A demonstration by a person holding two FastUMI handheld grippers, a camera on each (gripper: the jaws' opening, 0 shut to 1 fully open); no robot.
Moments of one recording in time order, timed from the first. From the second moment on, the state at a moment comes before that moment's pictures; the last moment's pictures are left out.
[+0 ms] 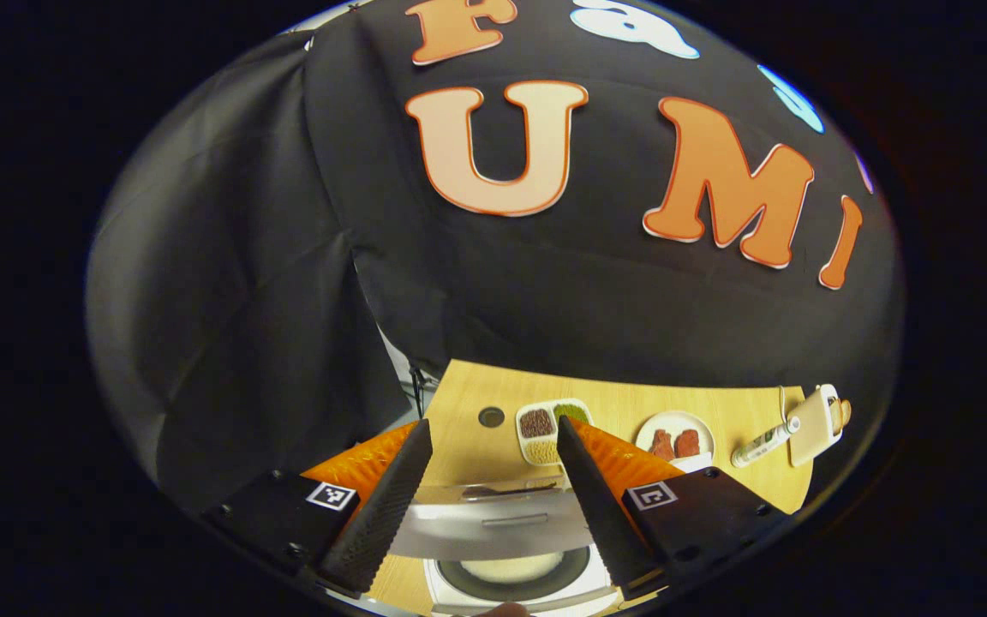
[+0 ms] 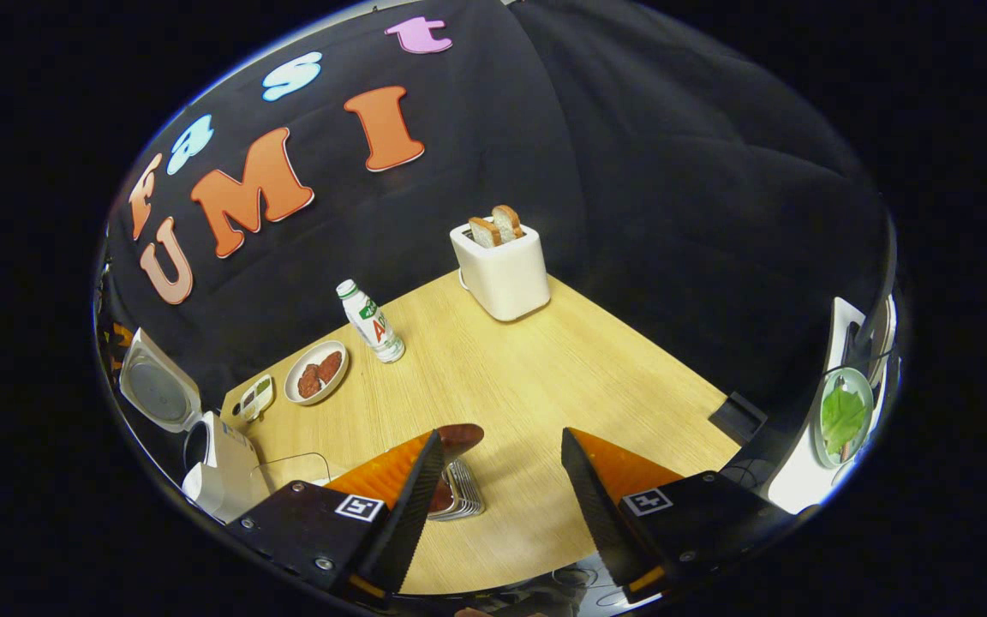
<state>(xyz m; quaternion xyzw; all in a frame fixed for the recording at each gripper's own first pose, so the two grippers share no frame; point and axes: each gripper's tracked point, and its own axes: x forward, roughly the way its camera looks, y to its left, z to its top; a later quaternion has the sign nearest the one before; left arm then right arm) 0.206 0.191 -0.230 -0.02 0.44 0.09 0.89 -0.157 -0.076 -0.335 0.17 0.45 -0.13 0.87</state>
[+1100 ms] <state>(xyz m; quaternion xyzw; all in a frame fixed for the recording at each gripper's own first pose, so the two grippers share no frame) 0.027 0.137 -0.377 -0.06 0.62 0.11 0.78 -0.103 -0.041 -0.314 0.16 0.42 -0.04 0.89</state>
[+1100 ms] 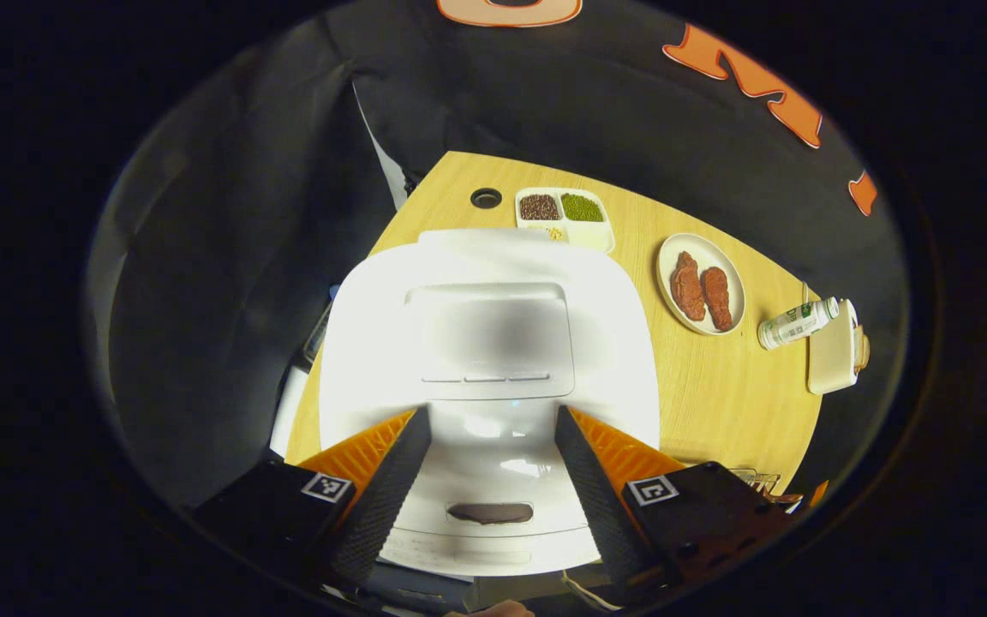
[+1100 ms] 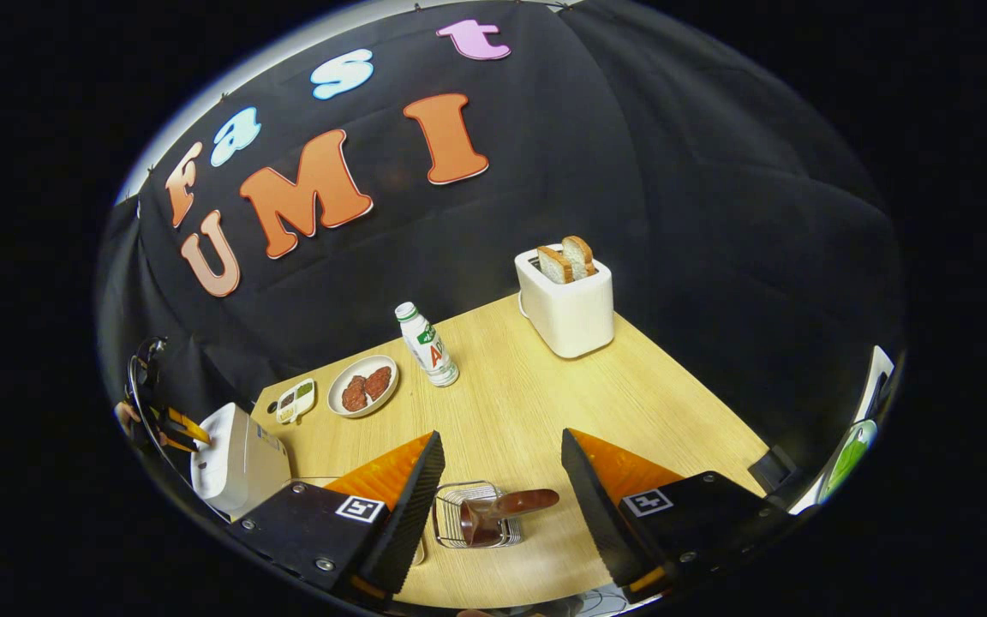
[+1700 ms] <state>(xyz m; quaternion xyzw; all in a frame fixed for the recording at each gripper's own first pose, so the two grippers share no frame) 0.038 0.111 -0.313 -0.10 0.43 0.14 0.89 -0.017 0.013 -0.220 0.11 0.28 0.02 0.95</state>
